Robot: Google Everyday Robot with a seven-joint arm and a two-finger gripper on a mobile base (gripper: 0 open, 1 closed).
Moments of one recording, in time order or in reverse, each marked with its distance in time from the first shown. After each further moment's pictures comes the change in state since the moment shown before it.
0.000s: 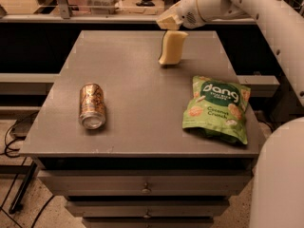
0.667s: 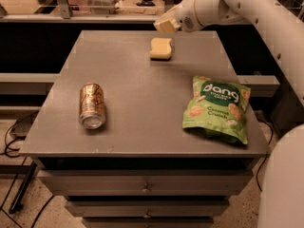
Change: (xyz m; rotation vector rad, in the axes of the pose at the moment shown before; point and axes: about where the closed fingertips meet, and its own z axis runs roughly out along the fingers) arm 0.001 0.013 0.003 -0.011 -0.016 -0.002
